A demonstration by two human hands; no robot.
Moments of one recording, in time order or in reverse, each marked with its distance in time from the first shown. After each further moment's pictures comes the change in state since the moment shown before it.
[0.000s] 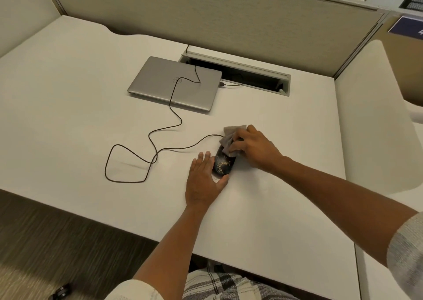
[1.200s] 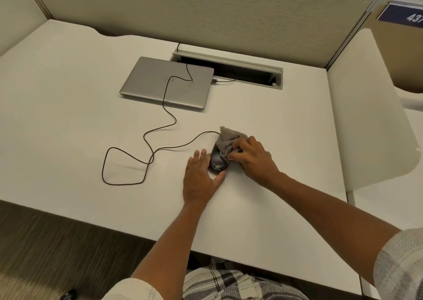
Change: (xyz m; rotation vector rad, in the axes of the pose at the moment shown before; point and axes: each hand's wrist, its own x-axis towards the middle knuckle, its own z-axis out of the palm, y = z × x) left_hand -0.001 0.003 -0.003 -0.008 0.000 0.004; right_hand -0.044 -0.019 0.034 0.003 0.216 0.081
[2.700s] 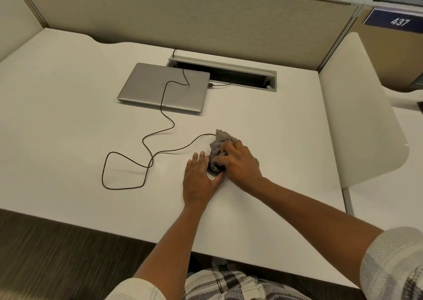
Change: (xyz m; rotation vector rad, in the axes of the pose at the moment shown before) left_hand -0.001 0.000 -0.002 -0.006 -0.019 -0.029; right_hand 0.014 -0.047 0.003 -0.013 -0.032 0.147
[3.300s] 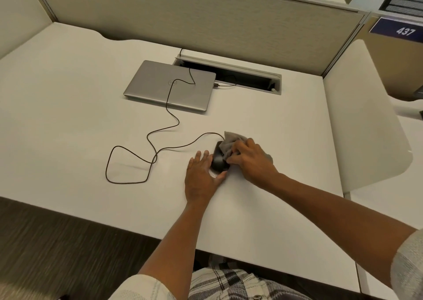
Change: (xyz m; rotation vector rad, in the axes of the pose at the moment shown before) left_hand 0.002 -0.002 -0.002 -0.022 0.039 0.001; right_hand -0.004 0.028 -0.013 -0.073 -0.082 -0.163
